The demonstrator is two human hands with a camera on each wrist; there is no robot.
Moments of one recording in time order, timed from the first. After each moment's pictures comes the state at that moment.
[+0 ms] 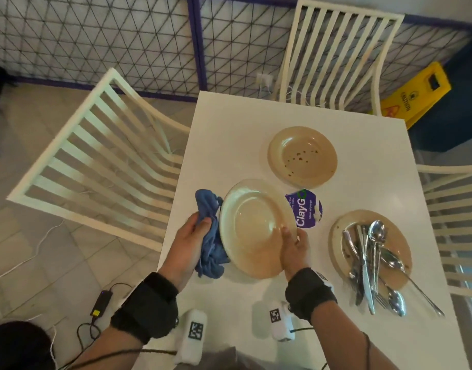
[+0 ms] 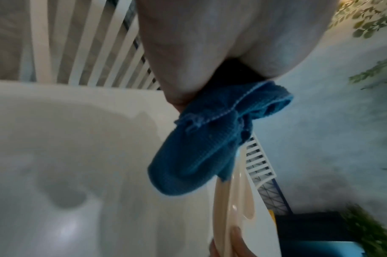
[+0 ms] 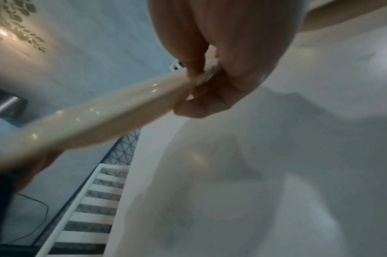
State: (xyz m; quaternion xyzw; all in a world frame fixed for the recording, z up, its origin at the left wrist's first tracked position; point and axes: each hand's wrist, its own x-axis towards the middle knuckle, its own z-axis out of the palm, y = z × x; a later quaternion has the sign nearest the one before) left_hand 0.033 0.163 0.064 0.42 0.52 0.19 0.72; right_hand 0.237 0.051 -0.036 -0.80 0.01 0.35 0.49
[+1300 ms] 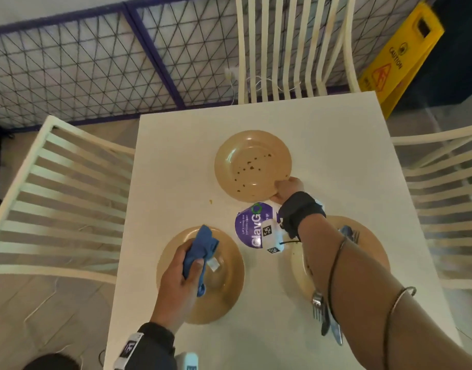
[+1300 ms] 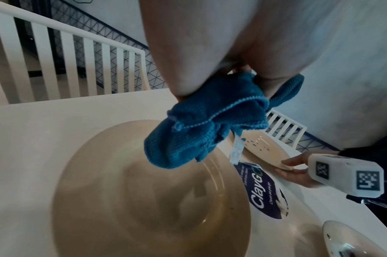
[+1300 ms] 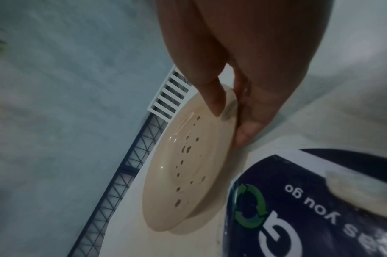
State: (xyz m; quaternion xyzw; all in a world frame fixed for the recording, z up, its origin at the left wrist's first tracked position) left_hand 0.164 0.115 0.035 0.65 0.53 0.12 0.54; right_hand 0.490 0.145 -0.057 -0.72 0.06 0.49 0.48
